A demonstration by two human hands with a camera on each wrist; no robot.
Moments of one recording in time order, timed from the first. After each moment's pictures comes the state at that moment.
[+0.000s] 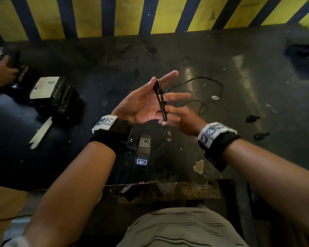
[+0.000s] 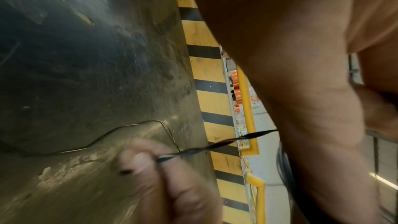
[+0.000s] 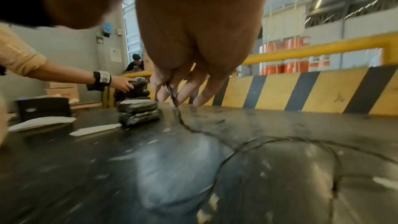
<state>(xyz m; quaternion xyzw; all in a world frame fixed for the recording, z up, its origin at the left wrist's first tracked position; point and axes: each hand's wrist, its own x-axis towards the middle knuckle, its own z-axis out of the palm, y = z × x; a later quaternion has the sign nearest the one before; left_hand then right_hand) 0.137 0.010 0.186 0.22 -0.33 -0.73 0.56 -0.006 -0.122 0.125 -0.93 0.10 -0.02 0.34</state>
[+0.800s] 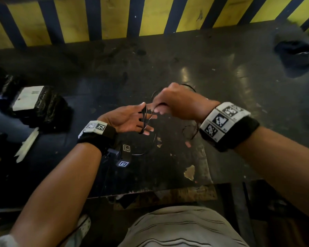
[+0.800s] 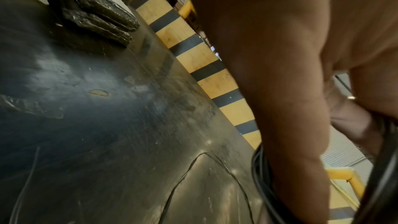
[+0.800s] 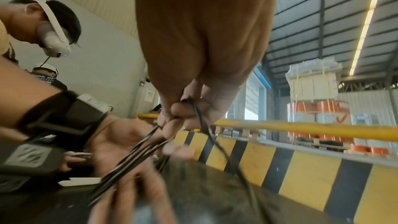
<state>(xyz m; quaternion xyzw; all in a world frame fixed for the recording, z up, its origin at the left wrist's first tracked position) 0.175 -0.016 0.135 0.54 -0.22 -0.67 0.46 0.006 -0.169 0.209 -0.98 0.01 0.00 0.20</state>
